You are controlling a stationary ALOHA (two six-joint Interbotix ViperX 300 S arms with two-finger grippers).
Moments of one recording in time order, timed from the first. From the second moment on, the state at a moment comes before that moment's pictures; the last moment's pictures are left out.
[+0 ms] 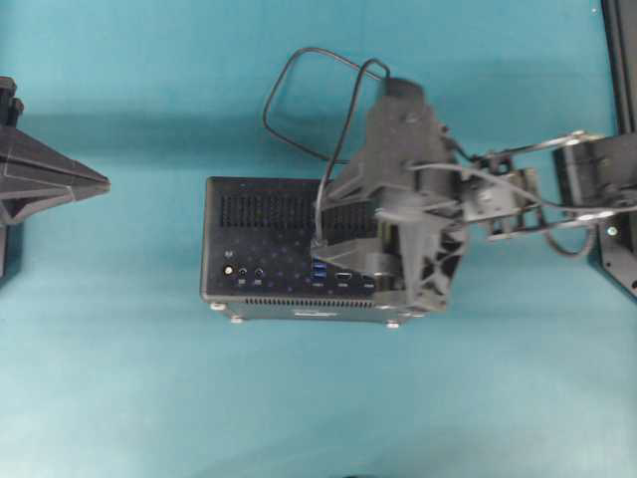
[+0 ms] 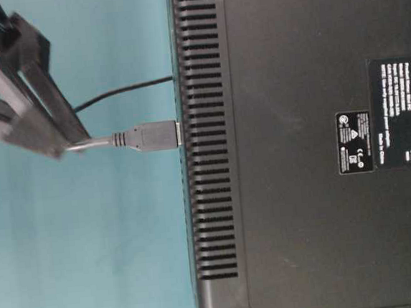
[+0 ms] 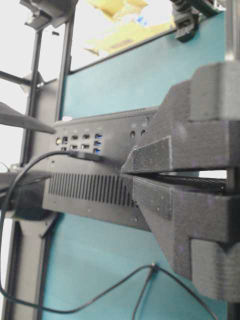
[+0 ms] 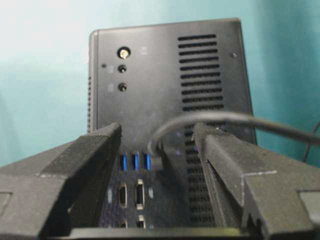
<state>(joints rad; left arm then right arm) -0.05 -0.95 0.98 0.01 0.04 -0.13 0.16 -0.25 0.35 -0.20 0.60 0.40</state>
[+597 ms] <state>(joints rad) -0.05 -0.96 0.99 0.01 0.04 -0.12 0.16 -0.46 0.51 -0.20 0.60 0.40</state>
